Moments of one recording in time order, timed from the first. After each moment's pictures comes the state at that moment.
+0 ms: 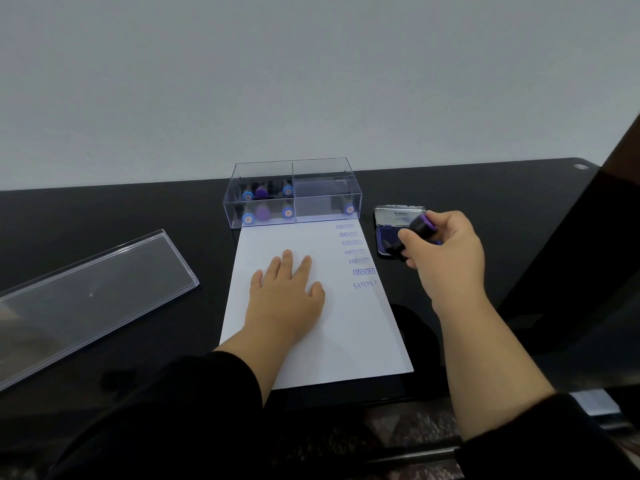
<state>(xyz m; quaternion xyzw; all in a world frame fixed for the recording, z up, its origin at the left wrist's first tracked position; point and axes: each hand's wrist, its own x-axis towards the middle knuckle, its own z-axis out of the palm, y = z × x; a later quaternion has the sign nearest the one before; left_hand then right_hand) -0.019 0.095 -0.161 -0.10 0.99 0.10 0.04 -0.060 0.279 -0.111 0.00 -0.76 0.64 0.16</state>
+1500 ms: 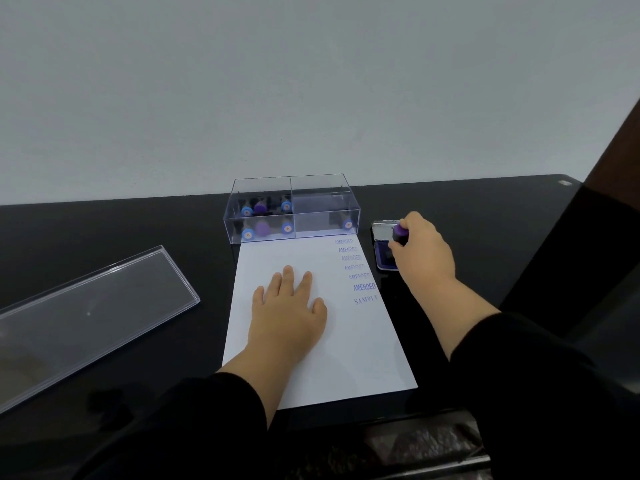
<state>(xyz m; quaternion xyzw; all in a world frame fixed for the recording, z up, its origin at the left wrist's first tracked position) -0.017 0.094 -0.162 -0.09 0.99 0.10 0.03 -0.112 0.269 -0.116 0.04 -0.95 0.29 0.13</state>
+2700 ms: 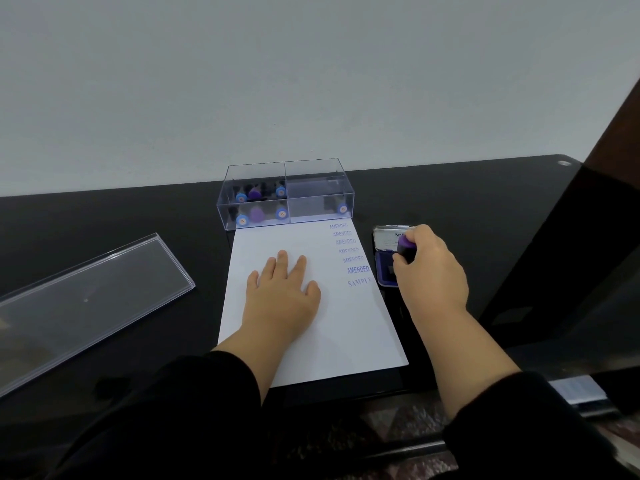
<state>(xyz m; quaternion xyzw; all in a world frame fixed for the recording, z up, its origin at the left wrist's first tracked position) -0.019 0.093 -0.161 -0.09 0.99 0.09 0.04 -0.049 0.278 -0.125 -0.01 -0.93 0.32 0.16</state>
